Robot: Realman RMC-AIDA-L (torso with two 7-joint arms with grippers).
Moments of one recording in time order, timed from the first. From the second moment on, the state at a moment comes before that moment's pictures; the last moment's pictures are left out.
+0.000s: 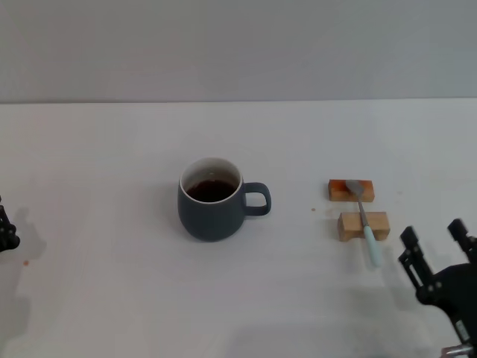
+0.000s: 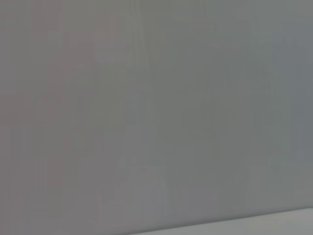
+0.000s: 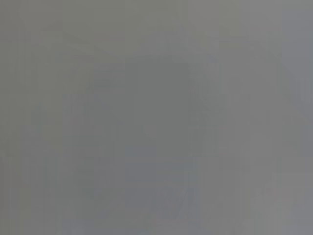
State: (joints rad) left arm -0.21 -2.06 -0.78 -0.21 2.18 1.21 0.07; right arm 0.19 2.09 -0.11 0.49 -1.54 -1.50 -0.14
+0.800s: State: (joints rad) left arm -0.21 -2.06 -0.82 -0.21 2.18 1.21 0.07; right arm 0.25 2.09 -0.10 0.51 -1.54 -1.30 -0.16
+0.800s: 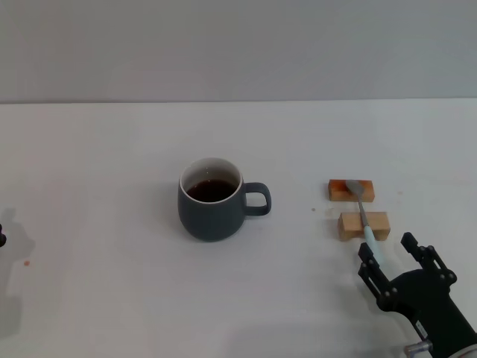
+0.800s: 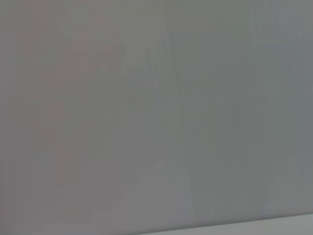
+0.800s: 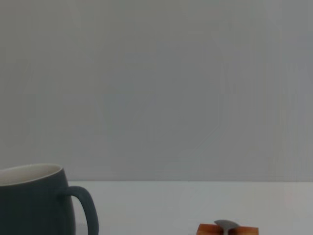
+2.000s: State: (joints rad) left arm -0.21 -2.06 -0.82 -0.21 2.18 1.21 0.07; right arm 0.28 2.09 -0.08 0.52 -1.55 -1.23 -0.15
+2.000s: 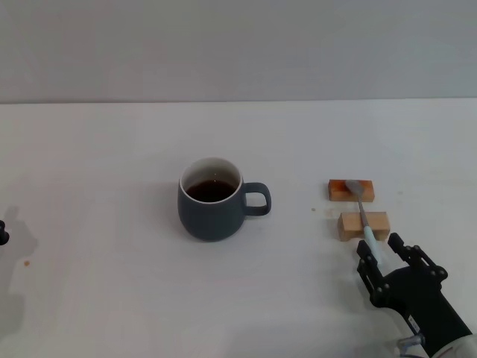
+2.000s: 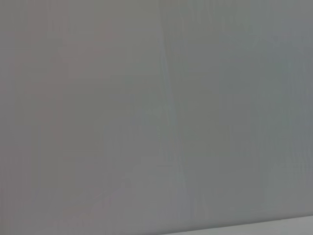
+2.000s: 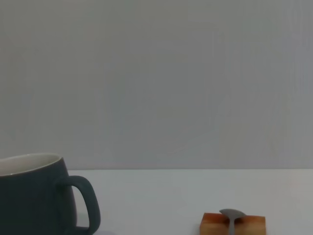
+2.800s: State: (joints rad) left arm -0.21 -2.06 -0.82 -0.21 2.18 1.21 0.07; right arm 0.29 2.09 -0.08 0.52 -1.55 -1.21 -0.15
